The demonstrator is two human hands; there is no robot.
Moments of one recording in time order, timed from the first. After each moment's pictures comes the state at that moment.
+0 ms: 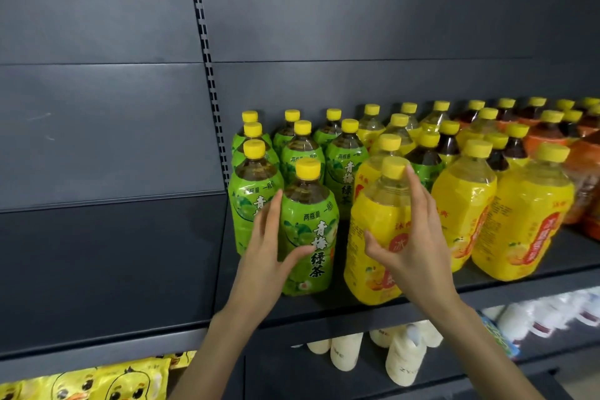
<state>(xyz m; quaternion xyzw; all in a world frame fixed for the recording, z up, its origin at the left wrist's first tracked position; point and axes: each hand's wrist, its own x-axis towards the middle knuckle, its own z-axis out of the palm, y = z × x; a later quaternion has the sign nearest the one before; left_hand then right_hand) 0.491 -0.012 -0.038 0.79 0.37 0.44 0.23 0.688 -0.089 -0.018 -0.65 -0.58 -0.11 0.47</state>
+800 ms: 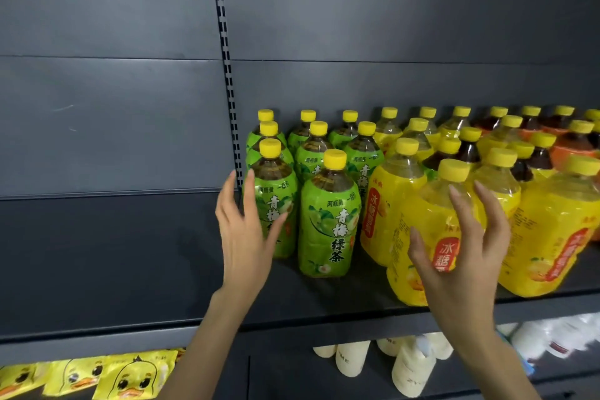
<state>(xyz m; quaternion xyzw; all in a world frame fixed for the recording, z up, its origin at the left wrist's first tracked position) 0.481 0.032 -0.044 0.72 0.47 0.52 -0.02 0.690 -0.102 -0.019 -0.59 -0.55 -0.26 0.53</state>
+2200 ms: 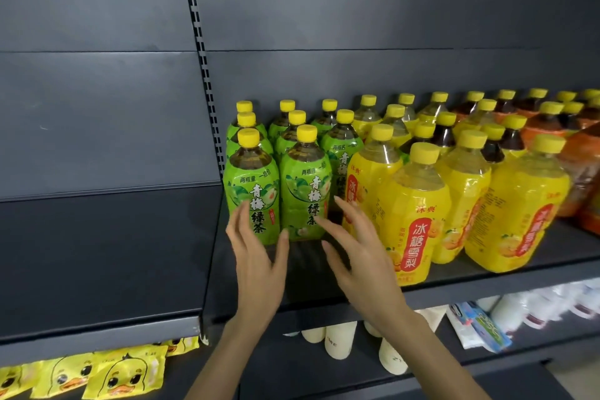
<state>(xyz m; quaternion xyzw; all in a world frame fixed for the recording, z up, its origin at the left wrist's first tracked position) 0.512 -0.017 -0.074 0.67 0.42 0.58 0.20 0.655 -0.077 -0.053 -0.59 -0.69 -0.12 0.40</state>
